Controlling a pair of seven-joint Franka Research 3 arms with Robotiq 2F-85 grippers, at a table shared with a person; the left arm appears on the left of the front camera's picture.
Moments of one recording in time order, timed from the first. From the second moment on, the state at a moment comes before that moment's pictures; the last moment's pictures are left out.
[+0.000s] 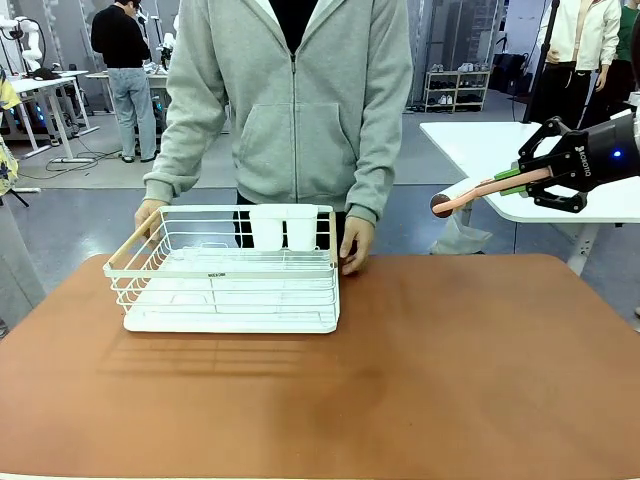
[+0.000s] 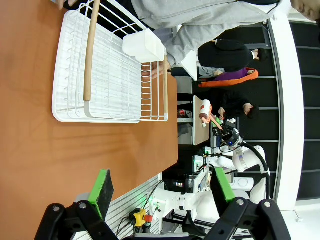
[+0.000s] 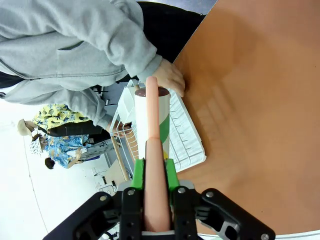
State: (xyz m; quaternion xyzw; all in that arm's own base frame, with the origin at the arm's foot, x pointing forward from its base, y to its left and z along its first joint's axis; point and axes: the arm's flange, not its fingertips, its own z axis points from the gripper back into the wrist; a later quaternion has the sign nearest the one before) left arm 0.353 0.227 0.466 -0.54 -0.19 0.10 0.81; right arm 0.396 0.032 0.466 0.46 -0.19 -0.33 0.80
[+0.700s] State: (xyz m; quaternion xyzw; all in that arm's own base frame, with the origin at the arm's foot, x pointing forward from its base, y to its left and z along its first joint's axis) left arm 0.353 0.227 0.466 -0.54 -0.19 0.10 0.81; right arm 0.396 0.032 0.466 0.46 -0.19 -0.33 0.80
